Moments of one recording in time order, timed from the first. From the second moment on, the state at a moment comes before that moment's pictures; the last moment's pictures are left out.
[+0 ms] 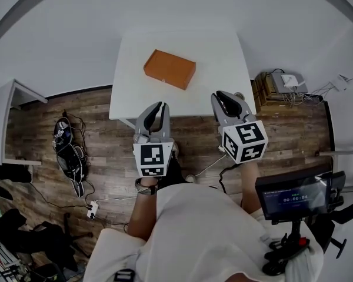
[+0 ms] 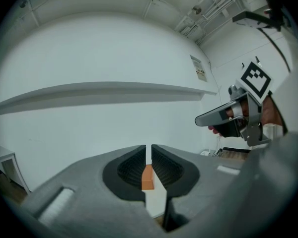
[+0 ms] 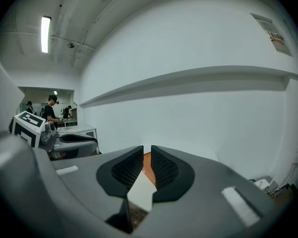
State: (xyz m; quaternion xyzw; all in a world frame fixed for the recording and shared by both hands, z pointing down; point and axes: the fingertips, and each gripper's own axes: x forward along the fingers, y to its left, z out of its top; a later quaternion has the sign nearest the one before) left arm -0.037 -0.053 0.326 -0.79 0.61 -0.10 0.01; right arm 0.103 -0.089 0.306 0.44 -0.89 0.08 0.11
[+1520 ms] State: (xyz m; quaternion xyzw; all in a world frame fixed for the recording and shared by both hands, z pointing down) left arm -0.114 -0.267 0.533 -0.81 0.54 -0.20 -0.12; right arm 0.017 -0.309 0.496 0.45 -0.83 0.22 0.22
